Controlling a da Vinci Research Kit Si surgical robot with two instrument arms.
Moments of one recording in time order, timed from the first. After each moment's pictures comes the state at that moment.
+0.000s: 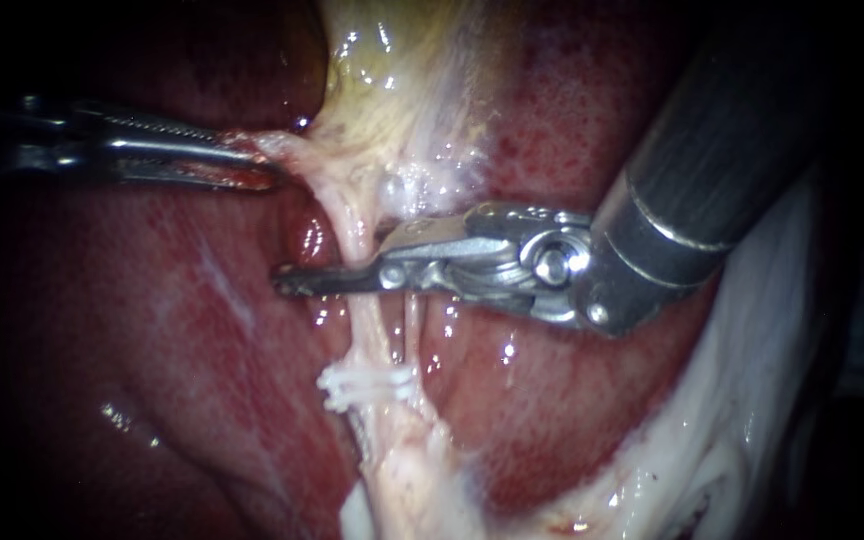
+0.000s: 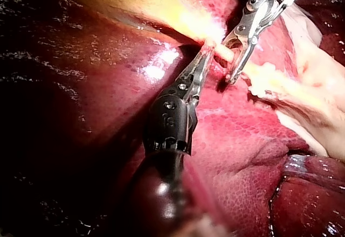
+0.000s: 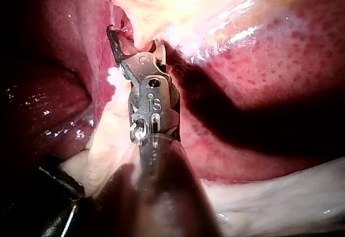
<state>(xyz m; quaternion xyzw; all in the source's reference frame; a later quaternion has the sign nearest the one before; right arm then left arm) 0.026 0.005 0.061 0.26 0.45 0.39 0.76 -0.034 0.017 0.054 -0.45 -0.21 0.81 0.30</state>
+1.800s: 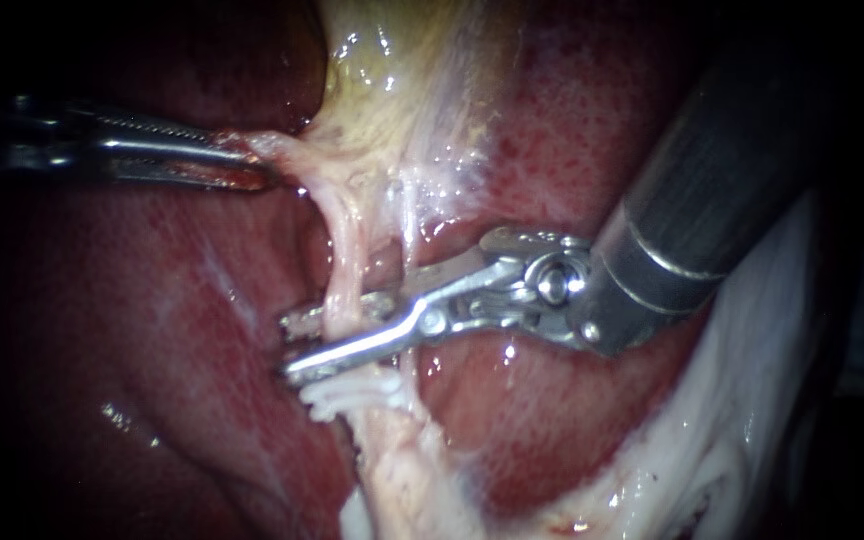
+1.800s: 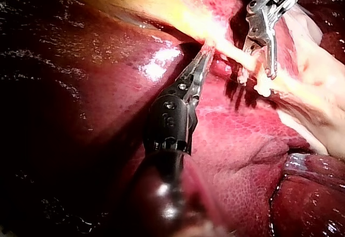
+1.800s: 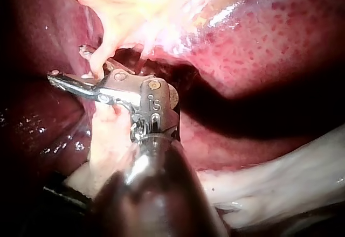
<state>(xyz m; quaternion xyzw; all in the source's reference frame) 0.025 0.005 0.063 0.51 0.53 0.30 0.60 -0.033 0.017 0.054 -0.45 -0.21 0.81 0.30</state>
